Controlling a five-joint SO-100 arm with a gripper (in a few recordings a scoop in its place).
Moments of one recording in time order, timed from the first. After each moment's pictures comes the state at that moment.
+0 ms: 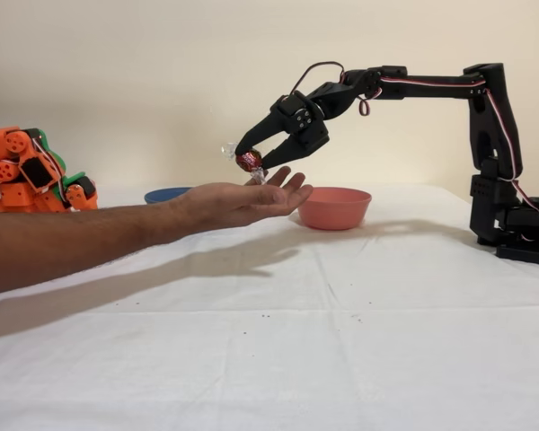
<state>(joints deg) -10.2 71.8 66.3 36.4 -21.4</state>
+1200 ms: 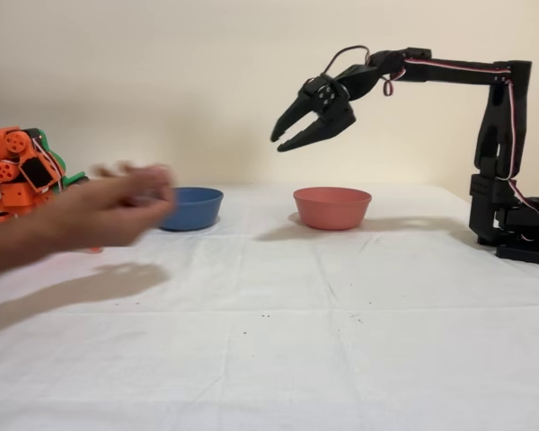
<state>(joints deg) -4.4 95.4 86.4 40.3 -12.3</state>
